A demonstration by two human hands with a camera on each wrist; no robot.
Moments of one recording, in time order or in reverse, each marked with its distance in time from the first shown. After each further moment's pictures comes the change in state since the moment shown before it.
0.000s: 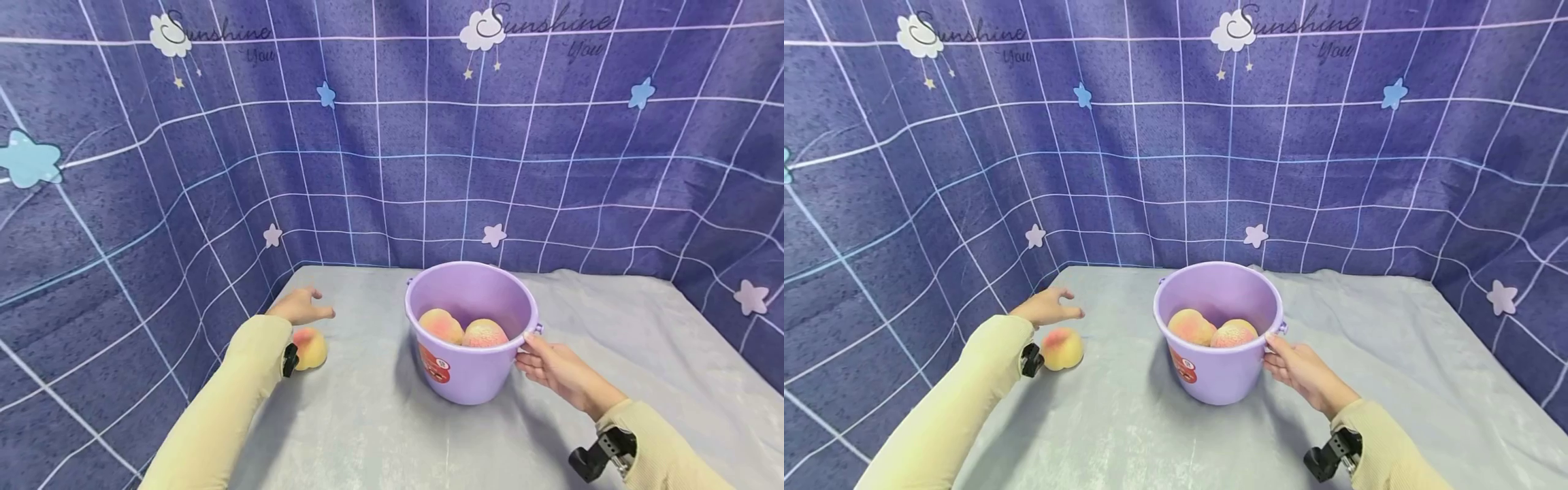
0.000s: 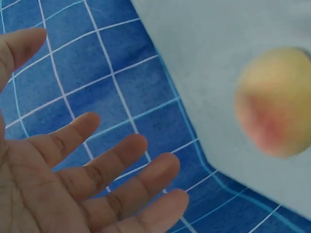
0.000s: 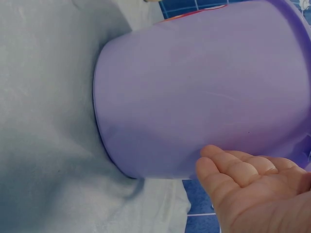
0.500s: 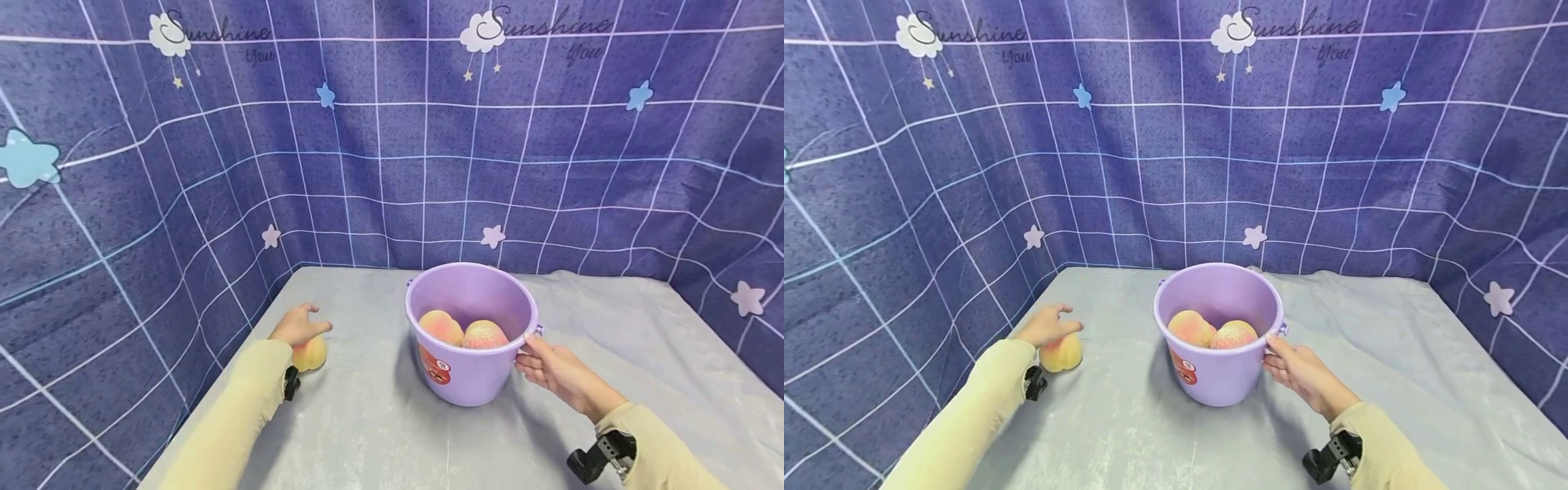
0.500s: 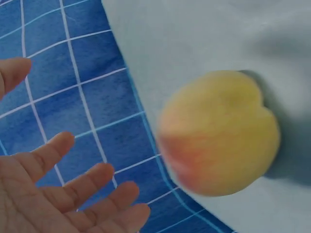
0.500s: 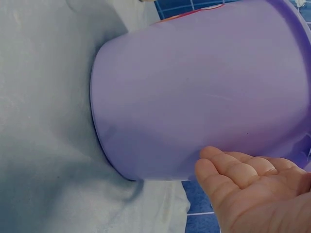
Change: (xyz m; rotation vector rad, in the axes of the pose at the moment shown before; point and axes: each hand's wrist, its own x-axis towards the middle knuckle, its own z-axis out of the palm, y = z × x) left_hand 0.001 -0.030 0.040 -0.098 0.088 -0.062; right_hand -0.002 0.001 0.002 0.019 0.015 0.001
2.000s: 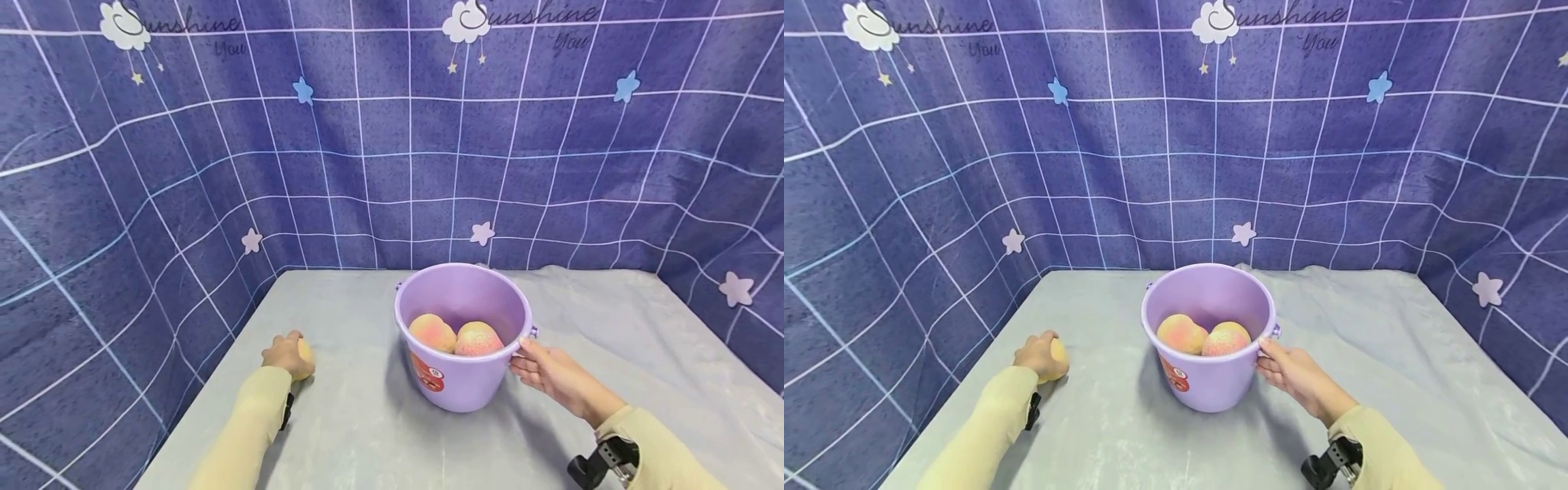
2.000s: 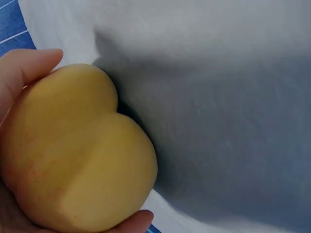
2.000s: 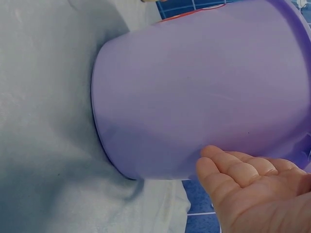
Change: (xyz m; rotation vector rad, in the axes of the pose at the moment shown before) left_hand 0.021 -0.047 0.059 0.116 0.058 -0.143; right_hand 0.005 0.003 -0.006 -0.009 0.001 0.006
